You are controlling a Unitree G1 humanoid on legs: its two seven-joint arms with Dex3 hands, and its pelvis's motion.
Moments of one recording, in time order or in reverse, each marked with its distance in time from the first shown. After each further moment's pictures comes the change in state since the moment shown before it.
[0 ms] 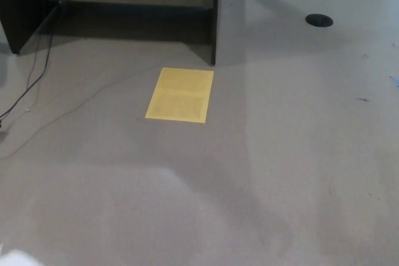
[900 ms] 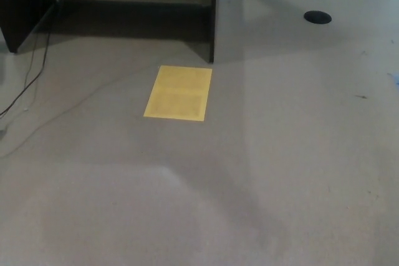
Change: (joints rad) left_arm 0.049 -0.086 0.005 0.076 0.029 0.213 -0.084; right_arm 0.011 0.025 -0.009 -0.001 0.002 -0.004 -0.016
